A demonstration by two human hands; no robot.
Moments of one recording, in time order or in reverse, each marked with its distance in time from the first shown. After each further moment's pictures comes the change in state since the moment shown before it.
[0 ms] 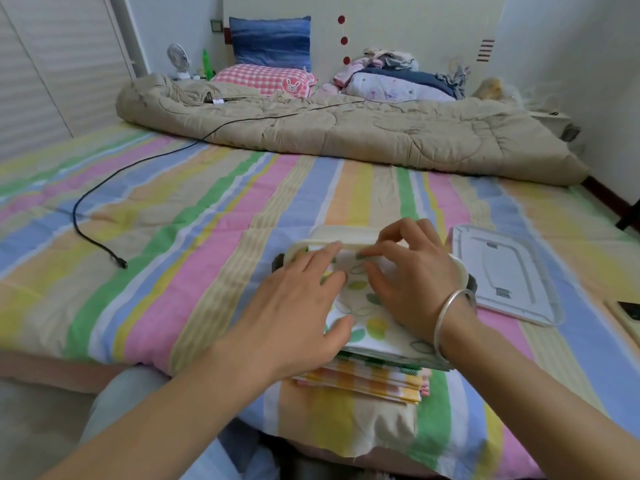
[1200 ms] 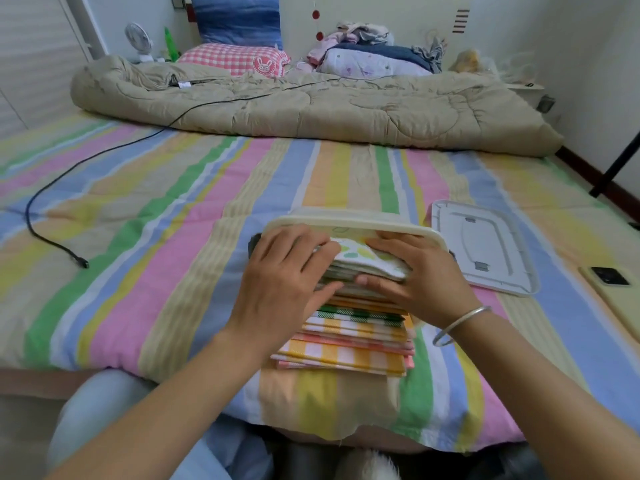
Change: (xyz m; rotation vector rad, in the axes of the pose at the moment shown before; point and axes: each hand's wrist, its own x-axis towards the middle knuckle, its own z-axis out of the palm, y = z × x) left_hand 0.030 -0.008 0.052 0.174 0.633 0.210; right_hand -0.031 0.043 -0.001 0.076 -0.275 0.179
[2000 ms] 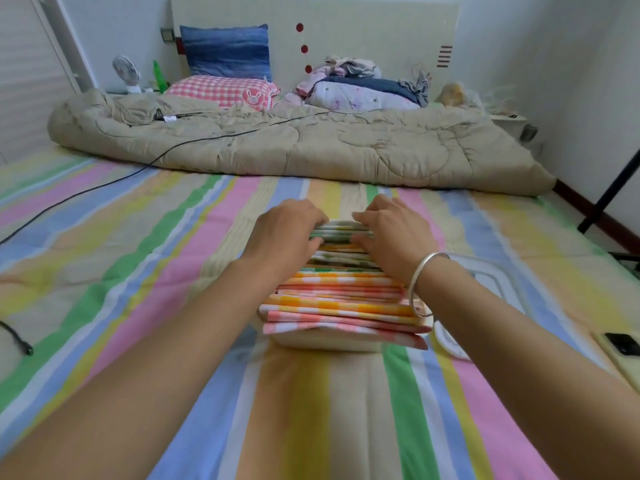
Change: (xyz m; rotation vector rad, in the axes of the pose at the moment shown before) left_hand 0.147 -0.082 0.071 -0.236 -0.345 -0.281; right_hand 0.161 0.026 -0.016 -0.425 -0.138 0.123
